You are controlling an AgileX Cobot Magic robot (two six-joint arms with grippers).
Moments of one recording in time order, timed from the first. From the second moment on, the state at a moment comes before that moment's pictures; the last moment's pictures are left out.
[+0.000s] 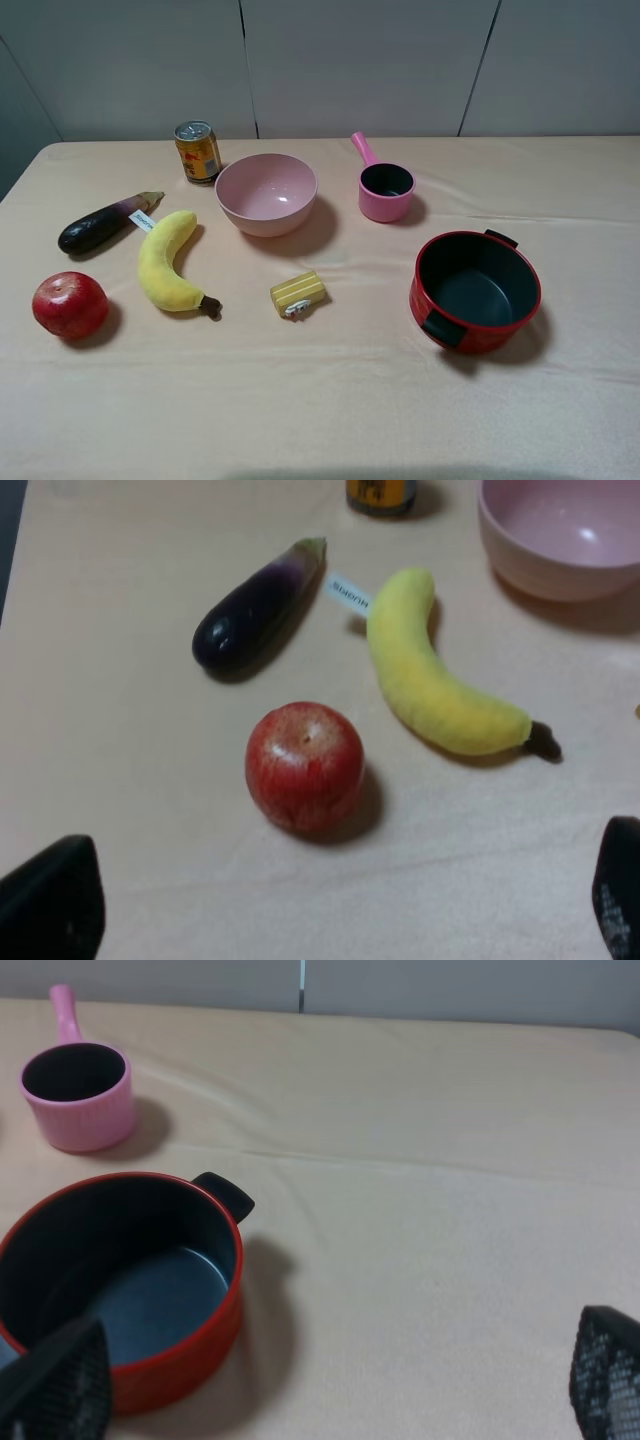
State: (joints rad) left arm -0.04 0.09 -0.55 0.00 1.05 0.04; right arm 0.11 -0.01 -0.50 -0.06 1.02 0.02
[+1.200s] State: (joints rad) left arm -0.04 0.78 -0.86 0.08 0.73 0.07; right arm 0.11 -0.01 -0.50 -0.06 1.02 0.02
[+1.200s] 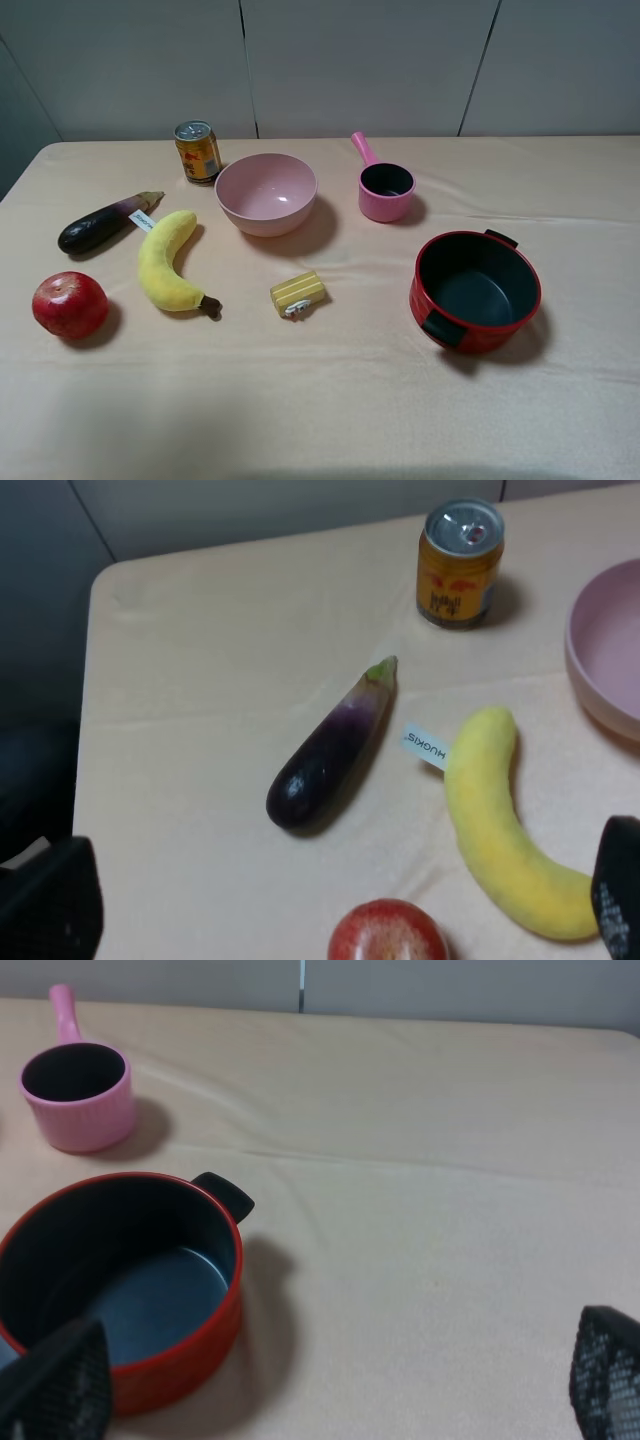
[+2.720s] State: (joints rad) left arm -0.04 1.48 -1.09 0.08 0.25 0.11; right arm 0.11 -0.01 -0.50 -0.06 1.02 0.02
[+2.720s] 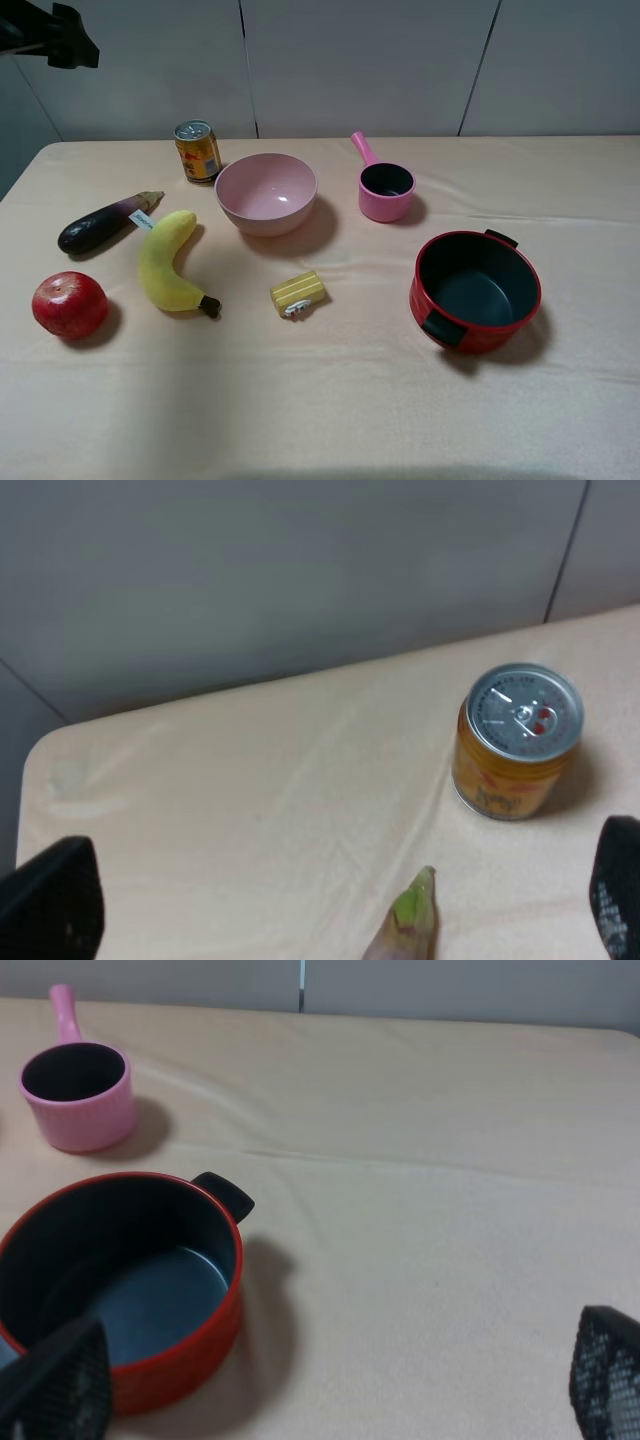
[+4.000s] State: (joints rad) left arm -0.19 2.14 -1.90 0.08 0.80 0.16; right arm 0.11 -0.01 -0.50 -0.06 1.02 0.02
